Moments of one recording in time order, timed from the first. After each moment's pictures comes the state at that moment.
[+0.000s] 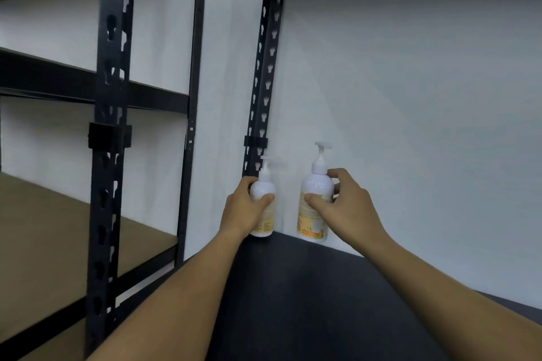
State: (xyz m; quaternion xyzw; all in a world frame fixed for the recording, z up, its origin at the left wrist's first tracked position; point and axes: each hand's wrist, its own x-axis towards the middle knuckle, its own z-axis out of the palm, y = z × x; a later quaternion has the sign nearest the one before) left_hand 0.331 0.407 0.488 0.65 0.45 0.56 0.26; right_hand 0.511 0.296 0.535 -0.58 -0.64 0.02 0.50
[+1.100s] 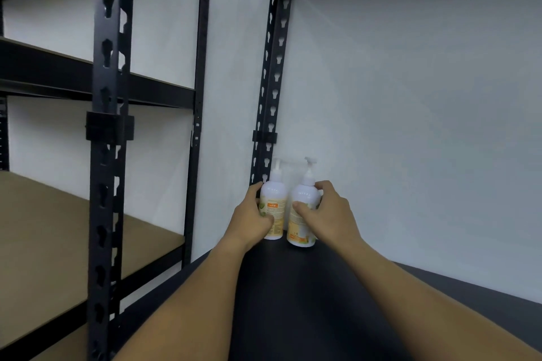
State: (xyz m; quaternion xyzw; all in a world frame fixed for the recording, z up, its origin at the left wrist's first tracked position) left_hand 0.320 0.416 0.462 0.69 0.42 0.51 0.29; right_hand 0.489 0.366 0.494 -0.61 -0.63 0.04 0.47
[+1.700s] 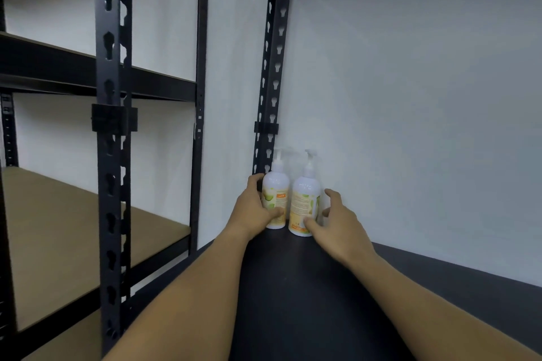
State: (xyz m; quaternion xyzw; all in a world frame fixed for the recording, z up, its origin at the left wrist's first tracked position) left_hand 0.319 0.421 0.458 0.70 0.42 0.50 0.28; right_hand 0.503 0.345 0.459 -0.65 -0.64 0.04 0.40
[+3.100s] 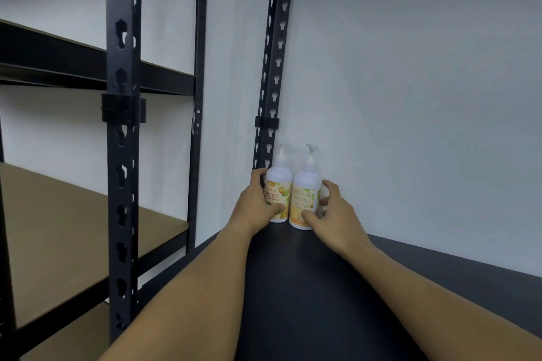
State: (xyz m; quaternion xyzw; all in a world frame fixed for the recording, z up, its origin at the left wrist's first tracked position) left_hand 0.319 0.410 0.462 0.72 0.43 0.48 0.26; right_hand 0.497 0.348 0.458 -0.60 -0.66 0.05 0.45
